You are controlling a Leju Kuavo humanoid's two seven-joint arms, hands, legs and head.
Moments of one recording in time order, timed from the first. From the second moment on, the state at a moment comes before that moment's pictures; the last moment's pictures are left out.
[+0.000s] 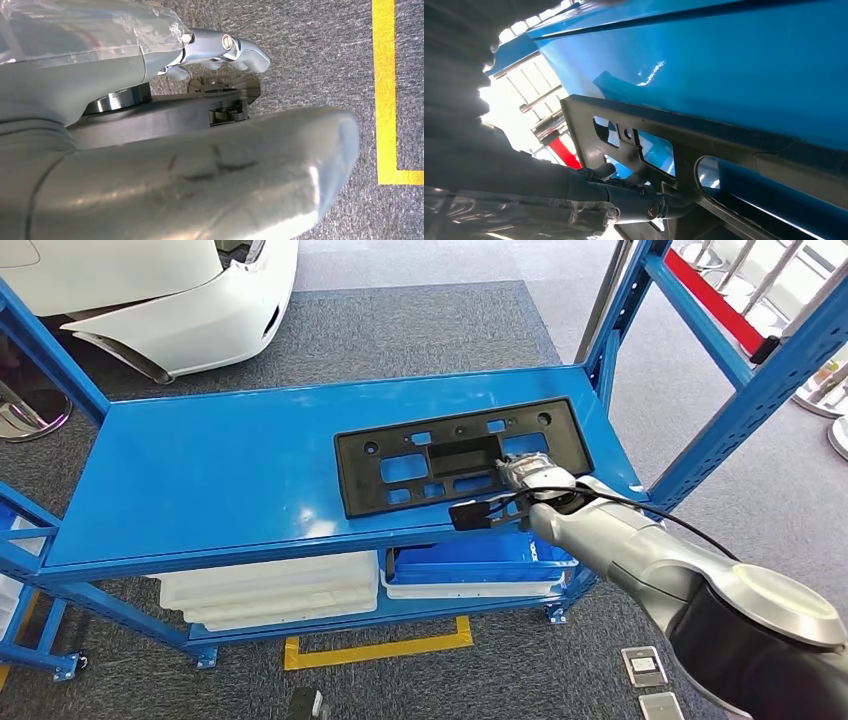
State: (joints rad) left arm -0.17 -0.13 -1.15 -0.31 1.26 0.50 -0.22; right arm -1.09 -0.18 1.40 -0.50 0.60 0.34 0.31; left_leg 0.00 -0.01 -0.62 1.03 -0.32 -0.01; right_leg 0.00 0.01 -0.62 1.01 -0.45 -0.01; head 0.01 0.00
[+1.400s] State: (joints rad) left arm -0.17 -0.13 -1.15 -0.31 1.25 0.51 -0.22; right arm -1.09 -0.23 1.42 -0.48 0.62 0.31 0.30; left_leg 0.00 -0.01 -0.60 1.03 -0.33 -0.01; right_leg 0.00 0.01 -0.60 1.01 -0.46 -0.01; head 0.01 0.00
